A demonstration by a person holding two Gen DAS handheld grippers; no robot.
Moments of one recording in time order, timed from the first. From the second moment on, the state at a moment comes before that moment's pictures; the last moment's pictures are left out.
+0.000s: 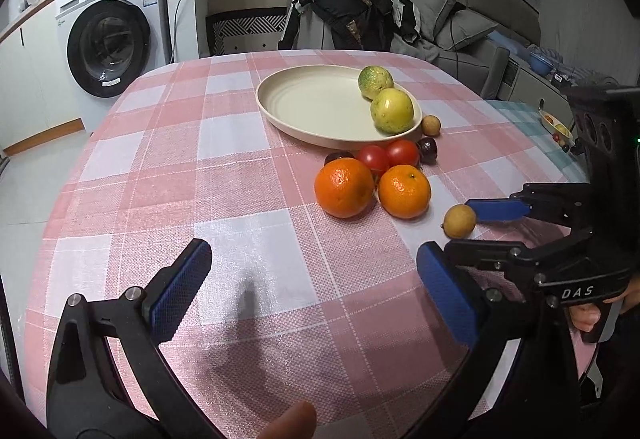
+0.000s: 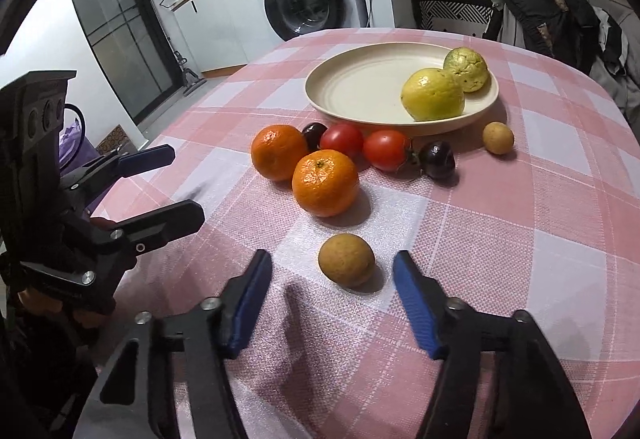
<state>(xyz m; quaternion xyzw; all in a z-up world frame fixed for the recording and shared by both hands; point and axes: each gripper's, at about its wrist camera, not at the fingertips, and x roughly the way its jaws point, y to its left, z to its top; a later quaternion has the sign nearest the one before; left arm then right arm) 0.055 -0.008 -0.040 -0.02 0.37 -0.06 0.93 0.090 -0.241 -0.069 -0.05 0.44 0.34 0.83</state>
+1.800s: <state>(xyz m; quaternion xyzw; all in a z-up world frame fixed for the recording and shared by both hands) 0.125 -0.034 -0.058 0.01 0.42 -0.09 0.90 0.101 -0.288 -0.040 0.02 0.39 0.31 0.87</state>
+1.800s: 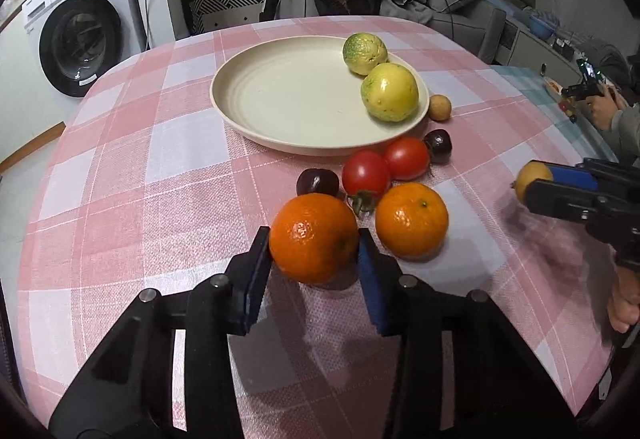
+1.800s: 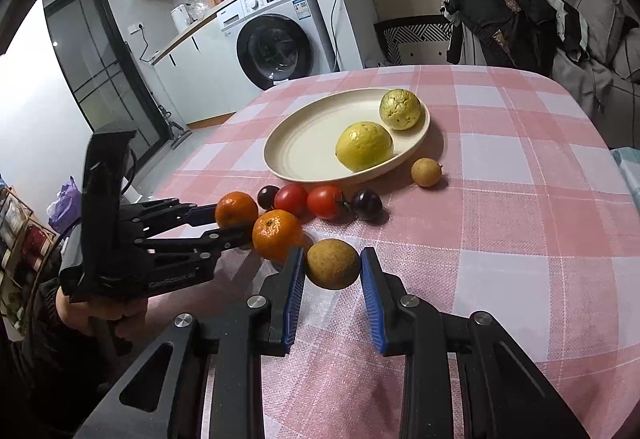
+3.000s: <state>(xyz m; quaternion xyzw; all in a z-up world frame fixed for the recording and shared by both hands) 0.197 -0.010 -0.037 -0.01 0.38 -0.10 0.92 0.188 -0.203 -0.047 0.02 0.42 0.28 0.86</state>
